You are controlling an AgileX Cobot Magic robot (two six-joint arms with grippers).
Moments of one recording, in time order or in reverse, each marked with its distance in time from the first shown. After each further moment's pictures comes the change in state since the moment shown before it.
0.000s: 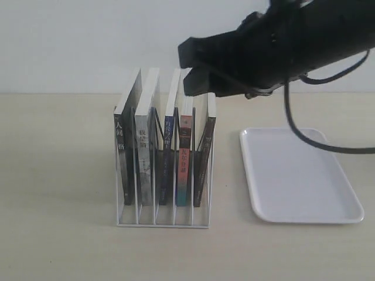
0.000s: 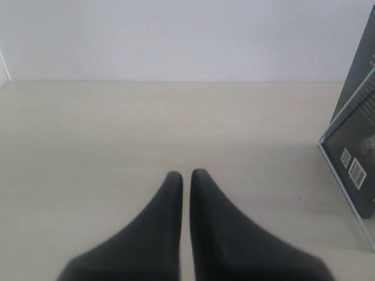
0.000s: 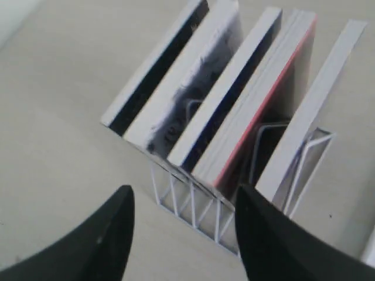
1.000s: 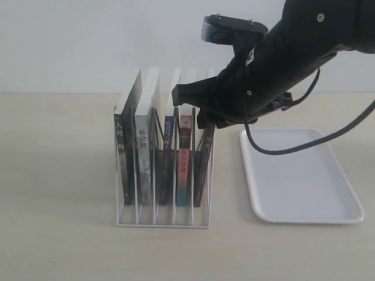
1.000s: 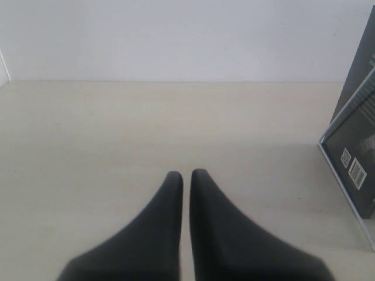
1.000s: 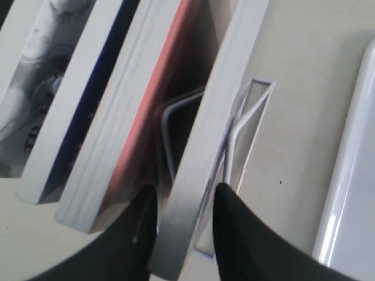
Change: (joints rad) left arm 0.000 0.000 0.000 0.000 0.000 0.000; right arm 0.013 0.210 -0.067 -0.298 0.026 0.332
